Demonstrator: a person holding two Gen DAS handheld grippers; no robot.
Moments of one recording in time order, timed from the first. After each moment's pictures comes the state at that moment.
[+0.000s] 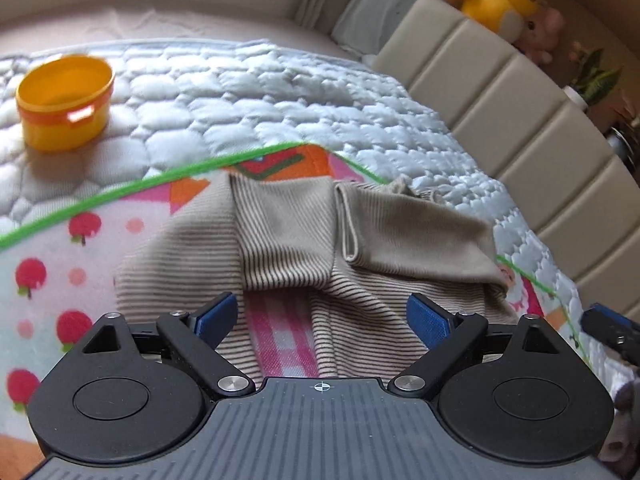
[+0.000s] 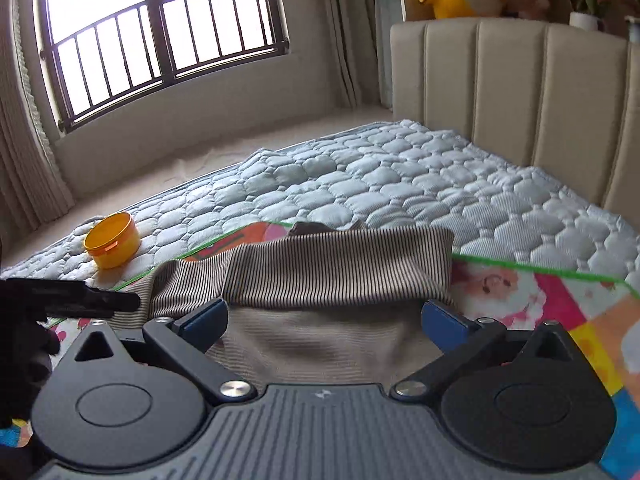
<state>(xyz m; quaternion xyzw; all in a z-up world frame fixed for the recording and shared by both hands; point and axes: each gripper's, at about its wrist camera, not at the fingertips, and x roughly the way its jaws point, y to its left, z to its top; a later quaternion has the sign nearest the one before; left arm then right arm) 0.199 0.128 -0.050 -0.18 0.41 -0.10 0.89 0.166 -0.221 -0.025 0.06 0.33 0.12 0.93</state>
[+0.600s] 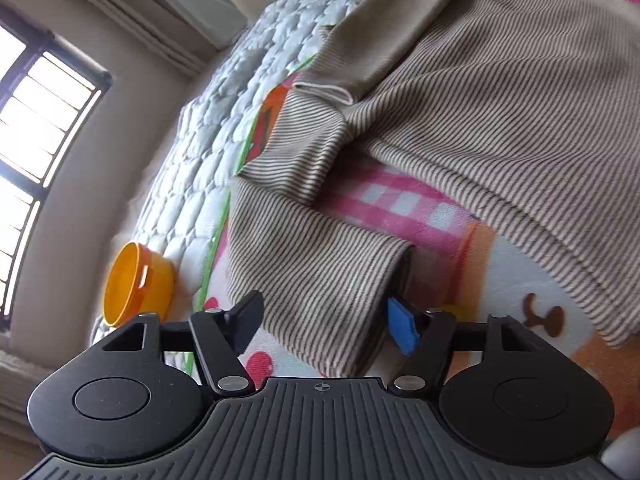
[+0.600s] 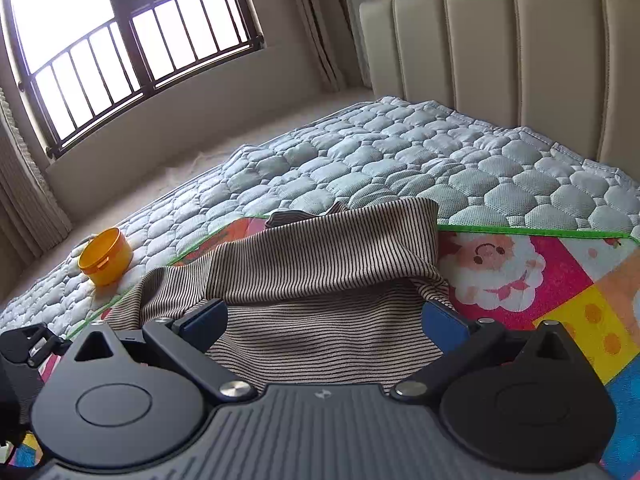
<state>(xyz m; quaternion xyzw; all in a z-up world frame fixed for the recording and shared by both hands) 0.140 0.065 -0.103 0.39 0.40 -0.09 0.82 0.180 -0.247 -0.027 0.11 0.34 0.10 0.93</state>
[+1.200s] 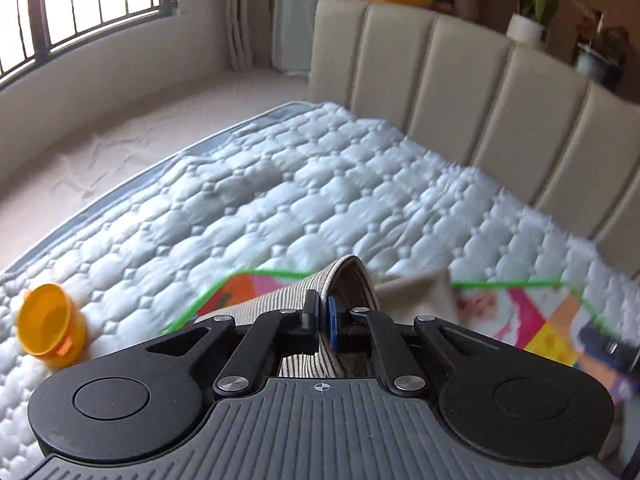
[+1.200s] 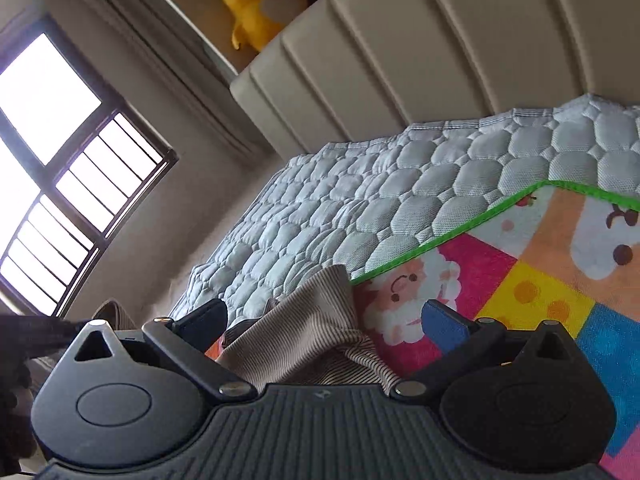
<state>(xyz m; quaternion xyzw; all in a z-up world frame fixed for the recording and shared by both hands) 0.294 -0.037 0.100 0.01 0.40 -0.10 0.91 0.175 -0.378 -0.020 0.35 0.28 -0.01 0.90</state>
